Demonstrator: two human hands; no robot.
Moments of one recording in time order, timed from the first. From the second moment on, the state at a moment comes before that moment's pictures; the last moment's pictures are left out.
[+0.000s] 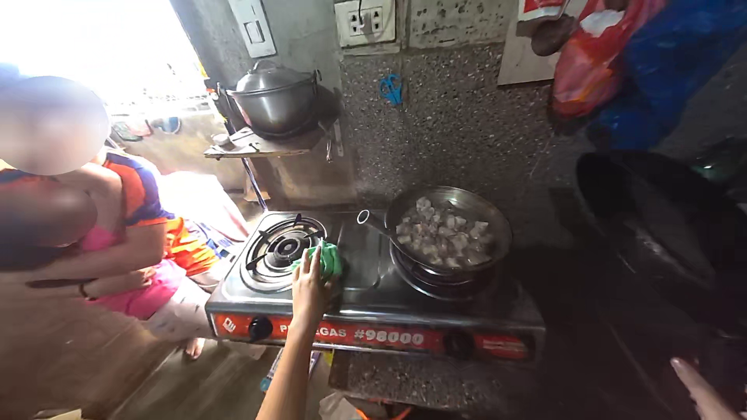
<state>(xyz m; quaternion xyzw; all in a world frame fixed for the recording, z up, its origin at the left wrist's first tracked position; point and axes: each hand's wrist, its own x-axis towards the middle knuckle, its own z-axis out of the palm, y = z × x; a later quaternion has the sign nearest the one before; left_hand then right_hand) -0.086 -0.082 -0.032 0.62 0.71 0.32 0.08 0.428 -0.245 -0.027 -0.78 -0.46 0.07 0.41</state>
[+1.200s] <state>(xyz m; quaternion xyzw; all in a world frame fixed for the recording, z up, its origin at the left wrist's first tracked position) 0.004 -0.005 -0.019 0.34 0.35 0.75 0.45 0.363 -0.118 0.010 -0.72 -0.65 -0.08 0.22</state>
